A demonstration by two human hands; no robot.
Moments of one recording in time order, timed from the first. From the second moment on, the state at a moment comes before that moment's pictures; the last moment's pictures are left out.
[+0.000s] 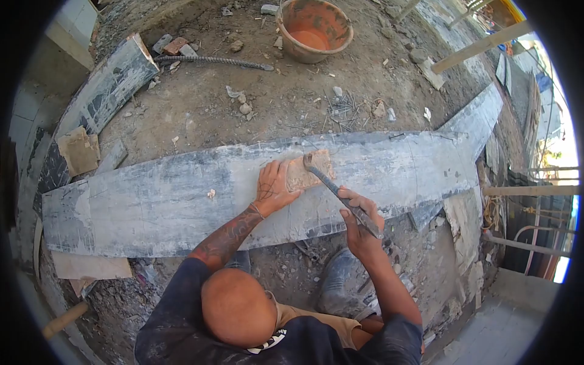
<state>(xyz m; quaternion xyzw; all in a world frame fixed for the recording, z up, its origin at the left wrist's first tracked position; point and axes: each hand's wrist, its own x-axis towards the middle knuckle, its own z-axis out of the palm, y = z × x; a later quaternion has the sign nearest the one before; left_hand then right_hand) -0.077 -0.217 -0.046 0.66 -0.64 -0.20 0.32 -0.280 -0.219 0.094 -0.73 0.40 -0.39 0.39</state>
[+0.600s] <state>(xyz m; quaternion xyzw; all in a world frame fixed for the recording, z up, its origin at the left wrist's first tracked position) -0.038 -0.212 -0.063 0.61 -0.66 -0.21 0.39 -0.203 -0.335 0.150 -0.69 0.52 -0.25 0.43</state>
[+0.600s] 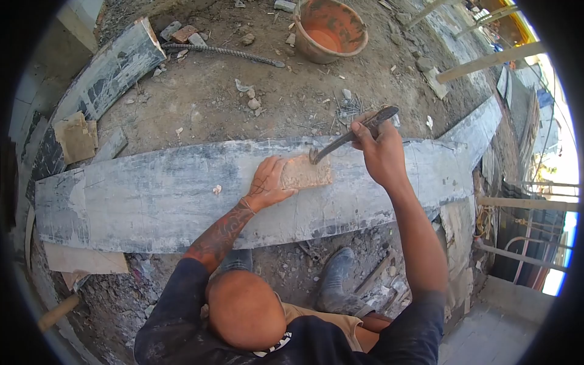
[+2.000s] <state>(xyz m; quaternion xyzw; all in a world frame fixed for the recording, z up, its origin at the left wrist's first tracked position) -0.038 -0.219 -0.038 0.63 -0.66 -0.23 0.34 -0.271 -0.065 0.000 -0.57 0.76 -0.04 0.31</state>
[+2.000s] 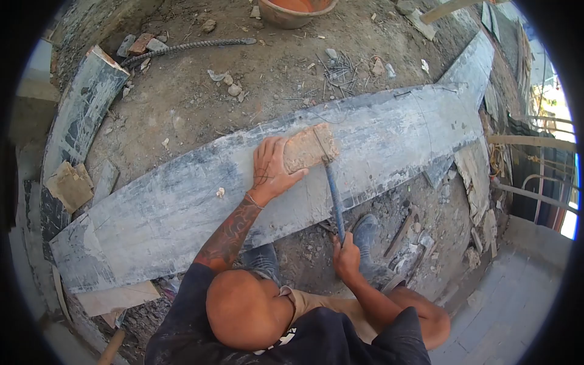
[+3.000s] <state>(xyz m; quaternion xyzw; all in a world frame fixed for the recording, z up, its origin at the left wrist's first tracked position) -0.042 -0.451 0.003 0.56 -0.82 -0.07 -0.10 -0.498 -0.263 0.164 -0.61 0.74 -0.06 0.28</state>
